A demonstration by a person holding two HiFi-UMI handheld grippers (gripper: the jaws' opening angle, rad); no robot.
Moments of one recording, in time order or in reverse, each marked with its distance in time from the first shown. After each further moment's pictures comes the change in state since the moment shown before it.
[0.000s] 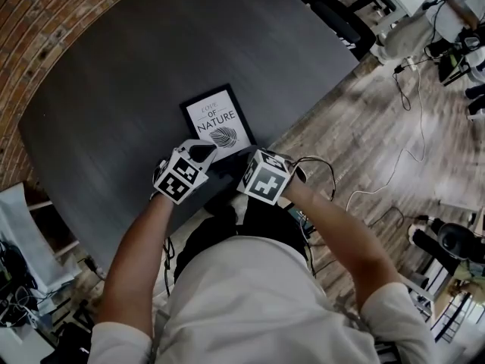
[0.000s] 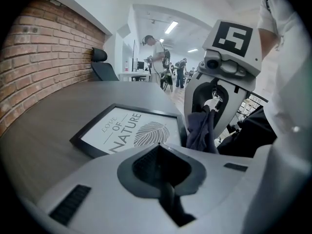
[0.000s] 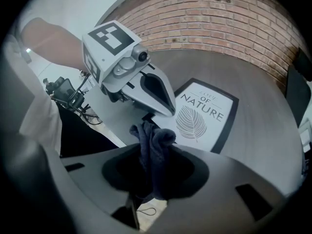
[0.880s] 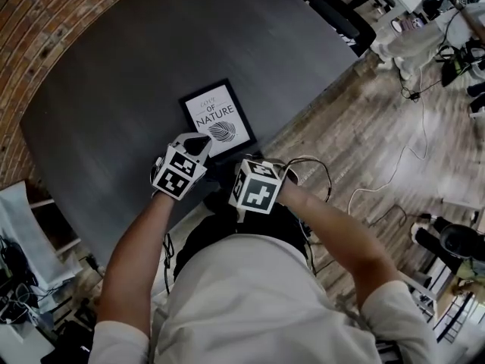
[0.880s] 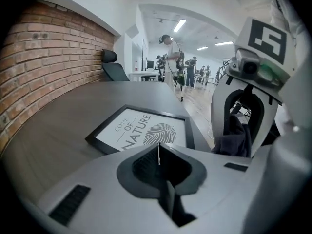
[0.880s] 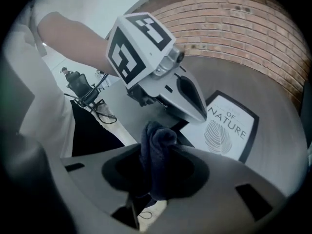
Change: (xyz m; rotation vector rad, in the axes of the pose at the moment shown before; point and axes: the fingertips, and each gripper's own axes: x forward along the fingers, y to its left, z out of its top) left arm -0.013 0.013 0.004 -0.050 0.018 0.121; right arm -0.001 0.051 0.019 -0.134 -0.049 0.093
